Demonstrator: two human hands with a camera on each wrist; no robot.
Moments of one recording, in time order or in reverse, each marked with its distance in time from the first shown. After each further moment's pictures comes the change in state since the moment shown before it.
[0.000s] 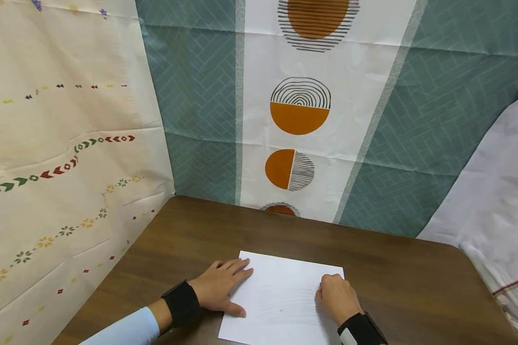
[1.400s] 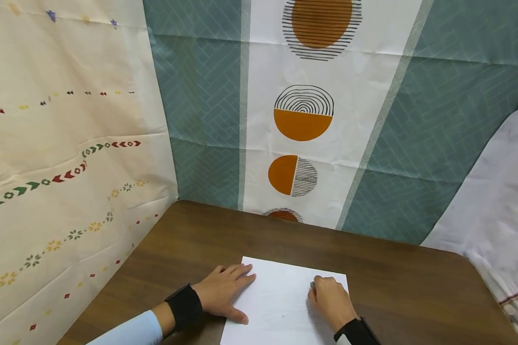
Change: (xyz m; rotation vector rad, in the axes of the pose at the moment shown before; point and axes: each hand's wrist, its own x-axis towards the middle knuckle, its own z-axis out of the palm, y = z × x) left_hand 0.001 -0.002 0.002 0.018 0.010 0.014; right_hand 0.007 -0.019 0.004 0.025 0.091 -0.085
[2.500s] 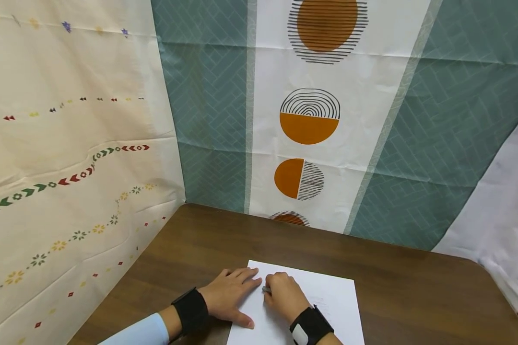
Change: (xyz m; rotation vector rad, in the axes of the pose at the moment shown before) left_hand 0.000 0.002 0.008 0.085 0.063 0.000; right_hand 0.040 -0.081 0.034 0.223 -0.092 -0.277
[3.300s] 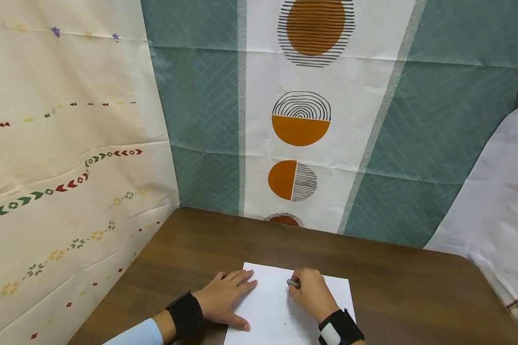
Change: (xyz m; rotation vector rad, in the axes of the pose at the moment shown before) left_hand -0.003 0.000 -0.010 -0.080 -0.027 0.011; right_hand -0.026 0.037 -0.041 0.093 0.108 0.273
